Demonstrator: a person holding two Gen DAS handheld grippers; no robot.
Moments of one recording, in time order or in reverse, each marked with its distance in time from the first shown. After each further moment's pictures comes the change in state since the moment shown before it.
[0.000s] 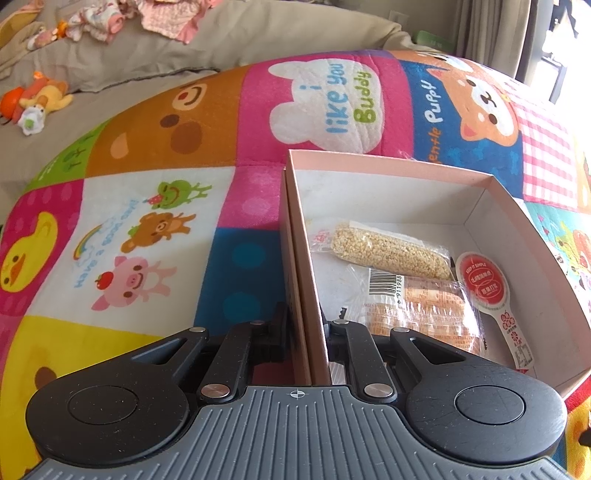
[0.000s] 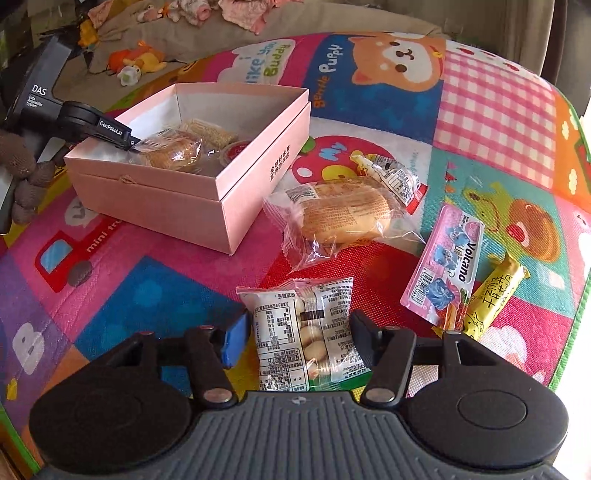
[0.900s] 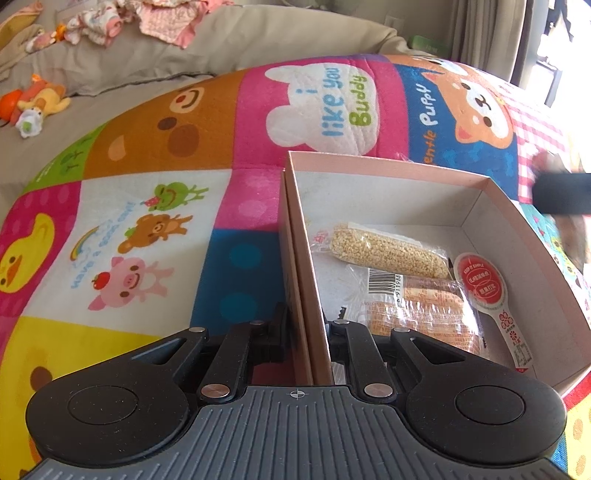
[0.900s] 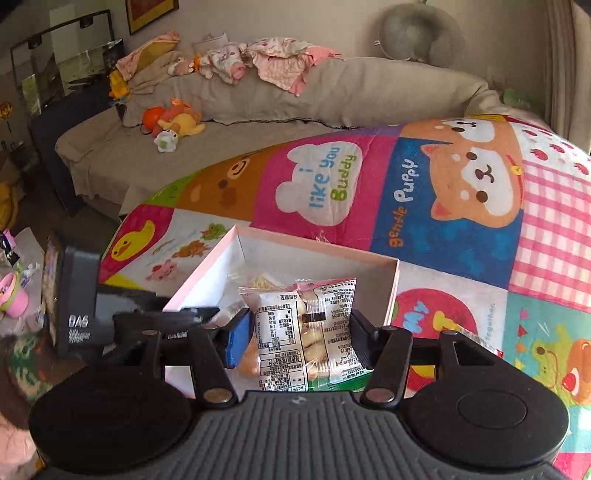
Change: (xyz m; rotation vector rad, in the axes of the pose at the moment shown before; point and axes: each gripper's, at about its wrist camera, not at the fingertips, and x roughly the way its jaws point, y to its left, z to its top) left arm -0.001 0.000 -0.004 0.000 -0.021 -0.015; right arm 0.011 0.050 0.165 0.036 -0.141 0.144
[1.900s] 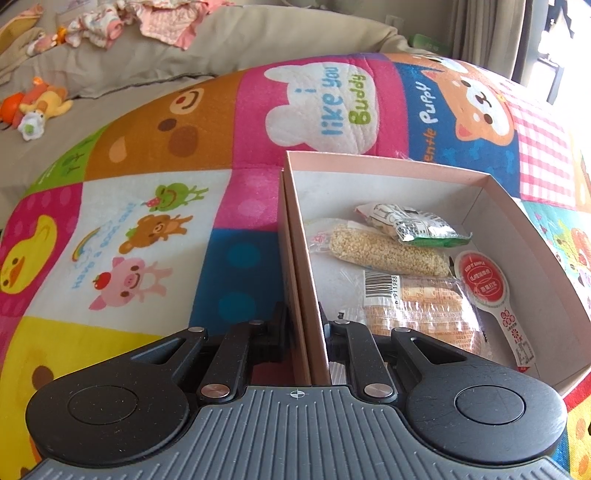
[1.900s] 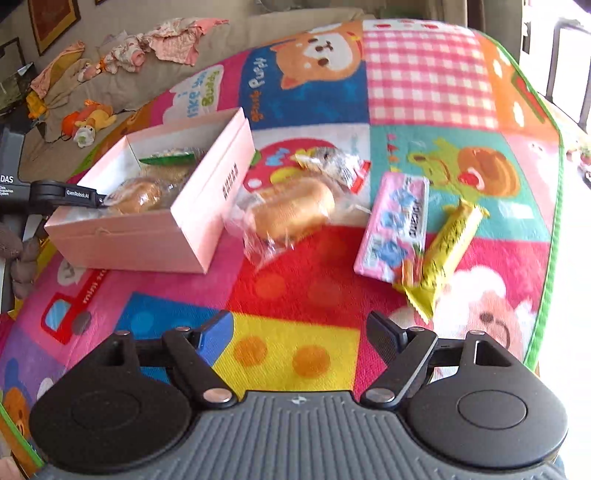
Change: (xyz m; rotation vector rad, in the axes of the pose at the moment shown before) left arm 0.000 -0.006 -0.001 0.008 0.001 0.020; right arm -0.062 -0.083 -0.176 0.253 0.096 -0.185
